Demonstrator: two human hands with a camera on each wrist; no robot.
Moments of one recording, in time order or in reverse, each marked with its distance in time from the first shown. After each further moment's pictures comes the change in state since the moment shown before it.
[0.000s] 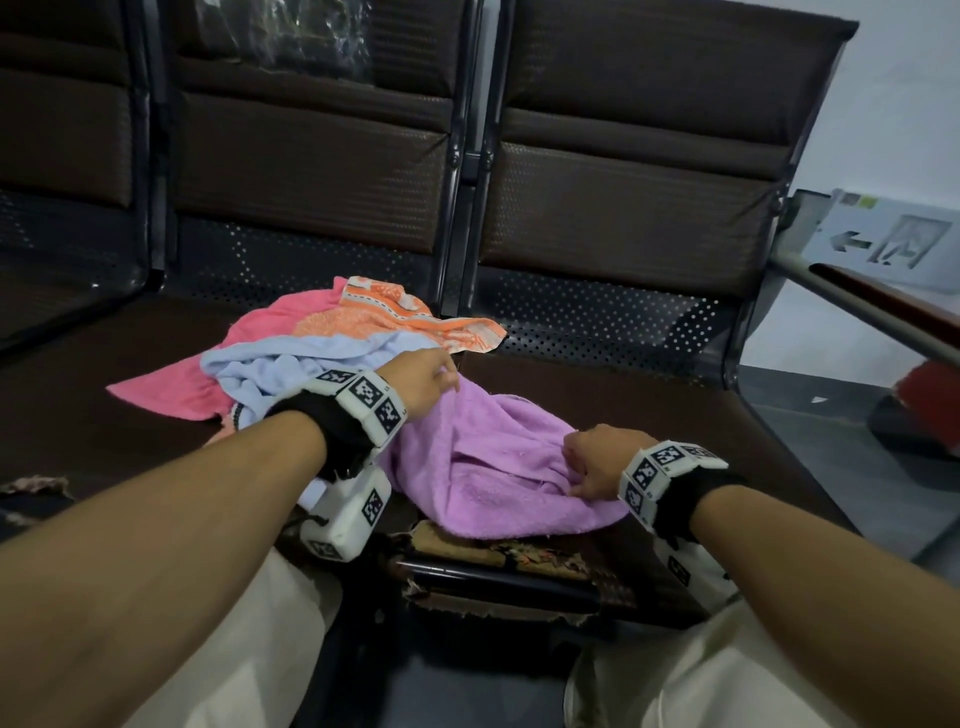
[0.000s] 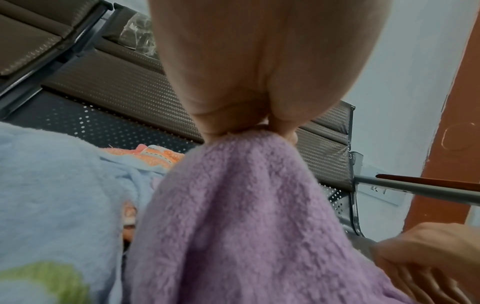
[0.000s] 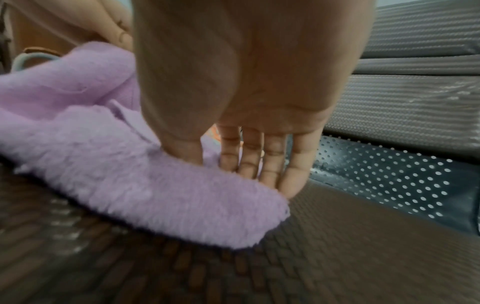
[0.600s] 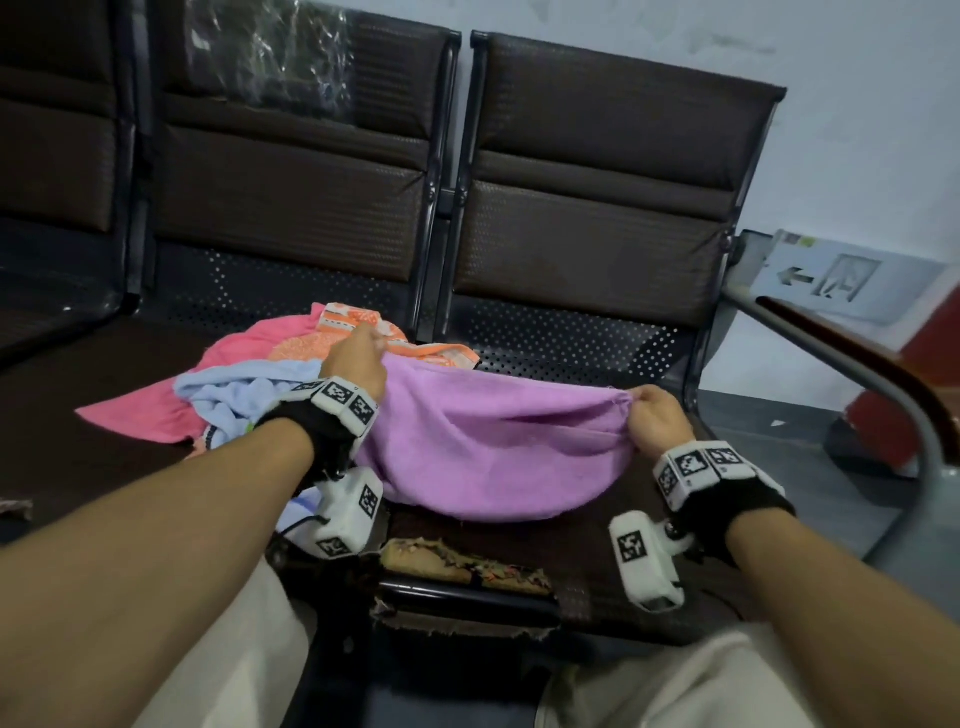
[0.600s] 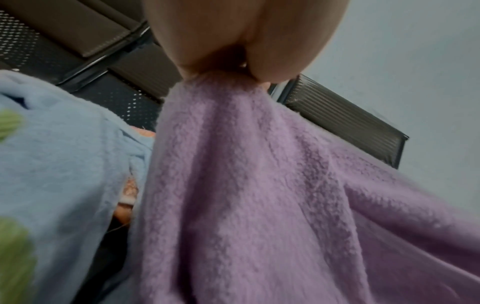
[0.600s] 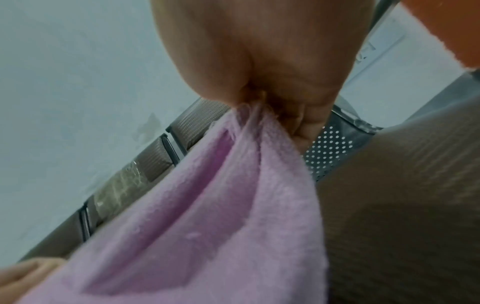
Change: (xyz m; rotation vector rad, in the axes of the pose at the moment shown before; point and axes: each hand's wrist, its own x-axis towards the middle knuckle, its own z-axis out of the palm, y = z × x) left_hand 0.021 -0.016 -0.012 -0.192 0.451 -0.197; right_hand -0.026 0.060 -0.023 1.089 0.664 0.448
